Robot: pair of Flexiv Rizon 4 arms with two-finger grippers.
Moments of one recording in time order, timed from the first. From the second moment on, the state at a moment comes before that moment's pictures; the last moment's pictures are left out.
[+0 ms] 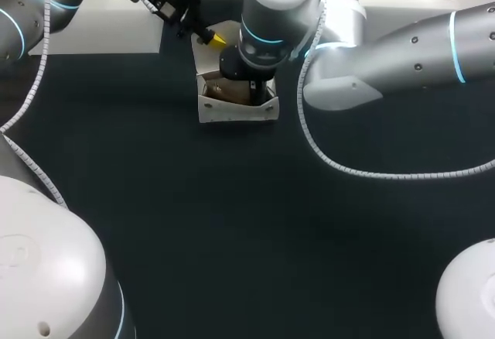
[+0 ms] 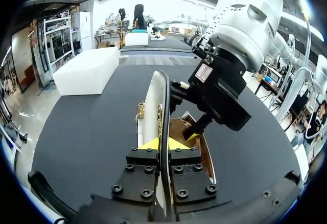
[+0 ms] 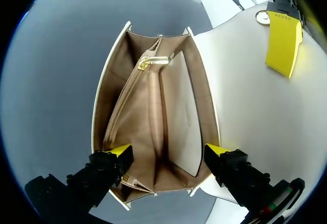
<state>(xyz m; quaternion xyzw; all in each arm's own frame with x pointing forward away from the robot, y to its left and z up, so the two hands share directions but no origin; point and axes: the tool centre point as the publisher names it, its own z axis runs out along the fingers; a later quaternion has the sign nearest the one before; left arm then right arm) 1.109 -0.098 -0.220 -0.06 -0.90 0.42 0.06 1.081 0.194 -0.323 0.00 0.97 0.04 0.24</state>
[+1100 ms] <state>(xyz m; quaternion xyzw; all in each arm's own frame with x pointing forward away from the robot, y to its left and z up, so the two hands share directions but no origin) 1.155 -0.111 -0.242 -0.02 -0.91 0.41 -0.05 1.034 0.181 -0.230 0.03 0.92 0.05 0.39</state>
